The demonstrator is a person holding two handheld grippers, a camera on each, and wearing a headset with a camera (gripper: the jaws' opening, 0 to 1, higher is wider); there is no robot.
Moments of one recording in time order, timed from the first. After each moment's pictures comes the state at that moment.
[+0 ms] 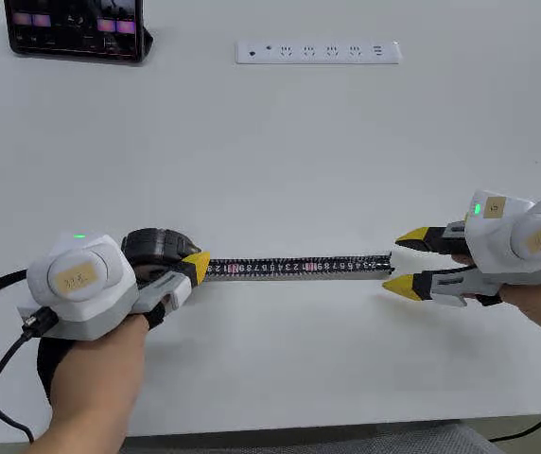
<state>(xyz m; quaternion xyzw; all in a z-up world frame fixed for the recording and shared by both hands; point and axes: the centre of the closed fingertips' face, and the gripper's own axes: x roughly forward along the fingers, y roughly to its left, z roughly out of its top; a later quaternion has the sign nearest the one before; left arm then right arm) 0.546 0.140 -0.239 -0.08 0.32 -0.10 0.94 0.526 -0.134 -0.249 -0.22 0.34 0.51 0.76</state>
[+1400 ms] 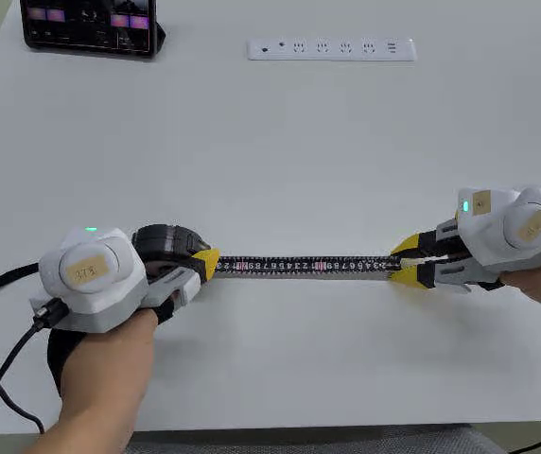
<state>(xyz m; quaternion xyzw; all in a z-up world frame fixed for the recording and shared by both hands) 0.547 0.140 -0.239 -0.08 0.33 -0.09 0.94 0.527 -0.127 -0.262 -0.27 0.34 0.58 0.69</state>
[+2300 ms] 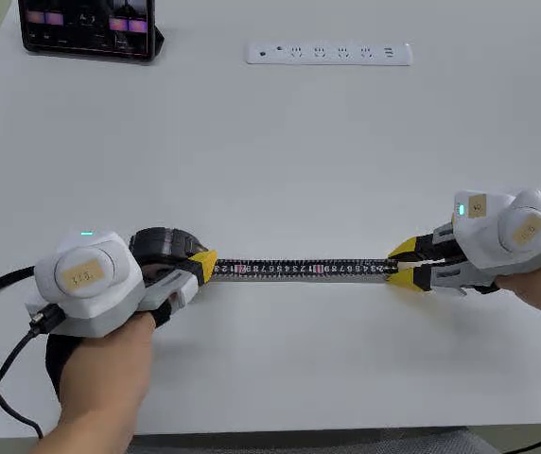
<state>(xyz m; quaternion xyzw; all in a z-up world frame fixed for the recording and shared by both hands) 0.547 0.142 -0.238 -0.08 0.32 -0.09 0.94 0.527 -0.126 -0.263 -0.27 0.34 0.57 0.70</state>
